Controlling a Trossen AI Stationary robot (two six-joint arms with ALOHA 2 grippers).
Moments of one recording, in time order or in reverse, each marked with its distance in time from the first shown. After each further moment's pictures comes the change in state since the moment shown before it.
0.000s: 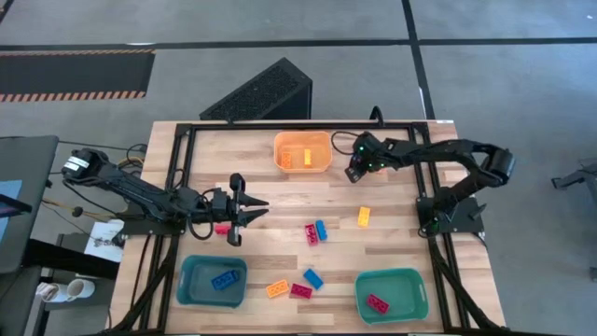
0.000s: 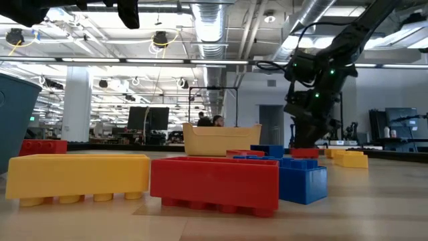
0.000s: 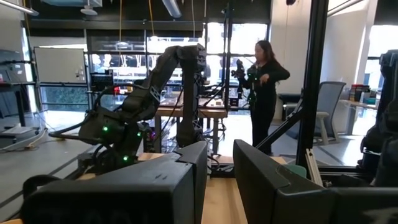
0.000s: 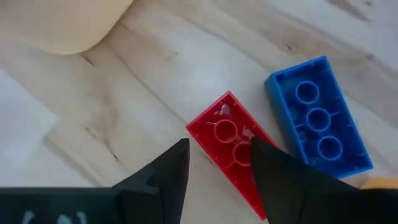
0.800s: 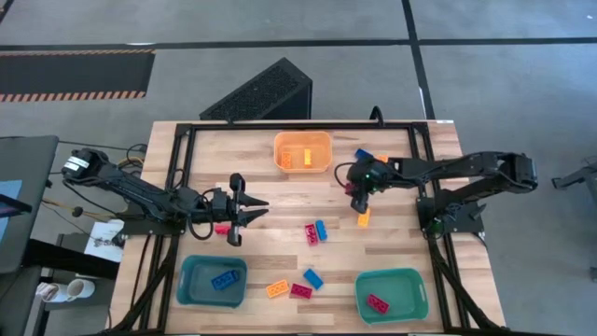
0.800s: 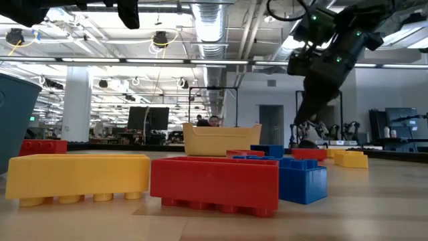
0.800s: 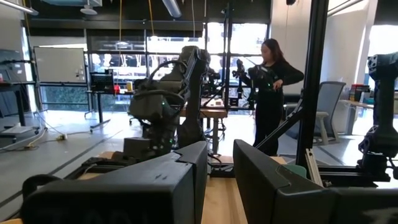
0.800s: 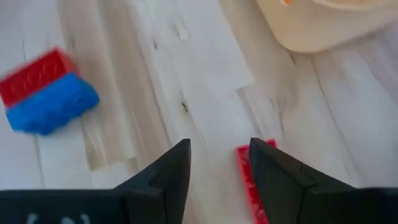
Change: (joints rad) left arm 0.000 0.000 0.000 0.000 0.000 -0.005; right arm 0.350 -0.246 -0.008 -0.031 -0.047 -0.248
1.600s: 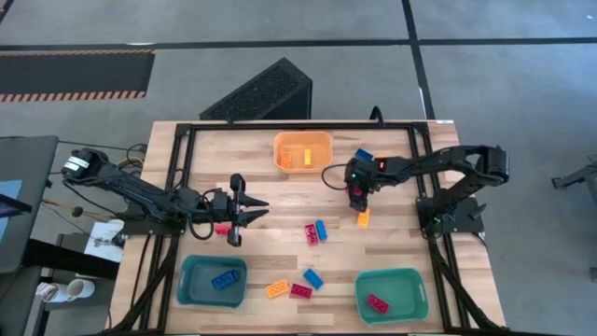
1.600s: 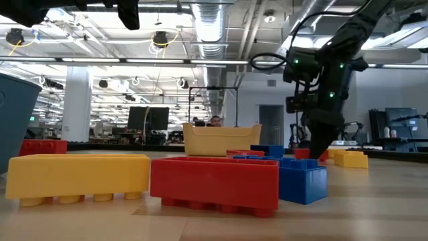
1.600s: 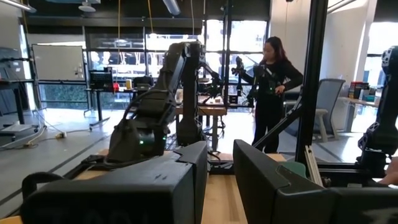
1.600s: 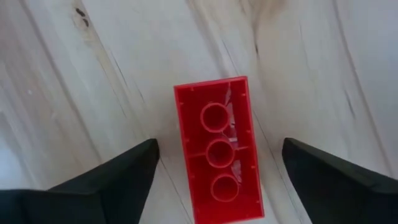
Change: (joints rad) left arm 0.000 0.000 0.000 -0.013 0.003 -0.002; right arm -0.096 0.280 0.006 -0.046 0.053 -0.033
